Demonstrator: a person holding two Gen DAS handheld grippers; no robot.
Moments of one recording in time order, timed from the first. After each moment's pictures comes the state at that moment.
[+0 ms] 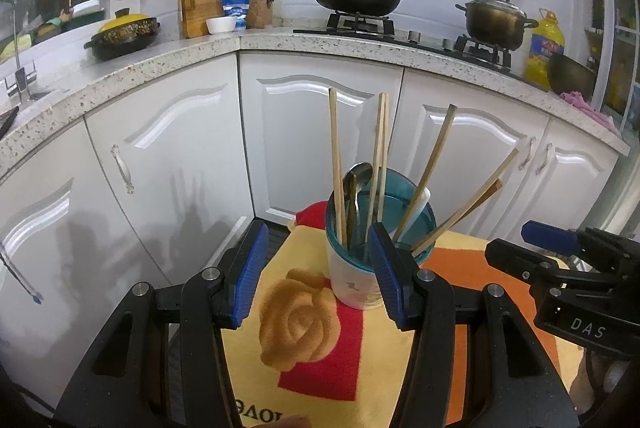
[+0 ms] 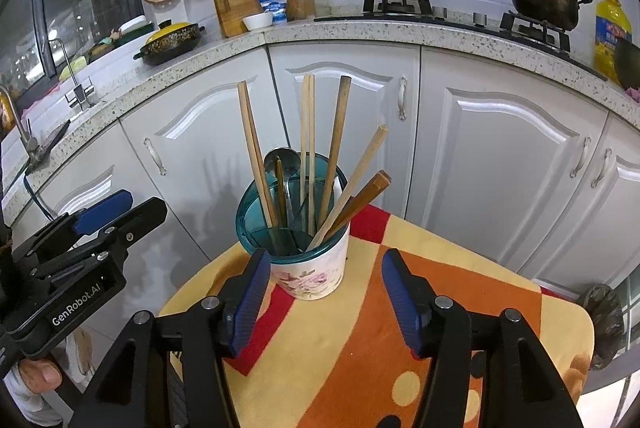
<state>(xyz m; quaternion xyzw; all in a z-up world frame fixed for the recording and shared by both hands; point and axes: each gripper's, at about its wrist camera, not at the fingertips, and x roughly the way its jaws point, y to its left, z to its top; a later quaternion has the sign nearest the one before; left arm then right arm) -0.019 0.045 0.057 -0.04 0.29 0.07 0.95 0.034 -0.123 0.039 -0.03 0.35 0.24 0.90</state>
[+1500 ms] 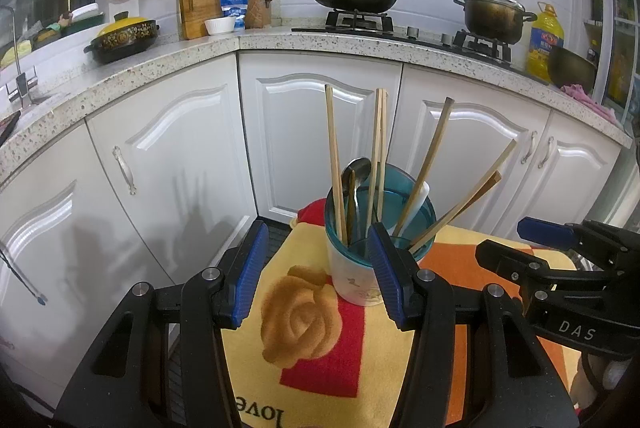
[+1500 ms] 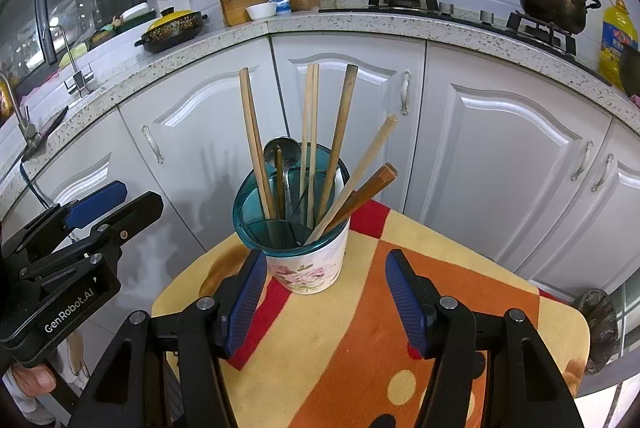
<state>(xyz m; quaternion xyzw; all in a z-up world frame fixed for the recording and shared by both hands) -0.020 0.042 0.056 -0.04 0.30 0.07 0.95 0.038 -0.119 0.034 -0.05 0.36 0.24 0.90</state>
